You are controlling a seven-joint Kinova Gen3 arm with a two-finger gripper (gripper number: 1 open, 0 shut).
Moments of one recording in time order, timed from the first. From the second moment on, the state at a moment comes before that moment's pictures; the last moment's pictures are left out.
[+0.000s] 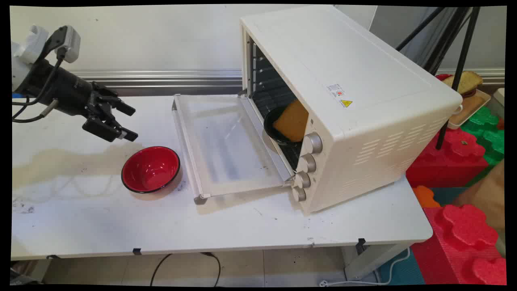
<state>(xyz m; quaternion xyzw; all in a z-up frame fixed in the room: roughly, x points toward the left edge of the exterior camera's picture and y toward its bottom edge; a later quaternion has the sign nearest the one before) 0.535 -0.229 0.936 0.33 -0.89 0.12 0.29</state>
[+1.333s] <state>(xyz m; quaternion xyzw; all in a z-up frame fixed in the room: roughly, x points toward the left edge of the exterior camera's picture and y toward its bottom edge) 0.561 -0.322 0.876 0.35 -0.90 0.12 0.22</state>
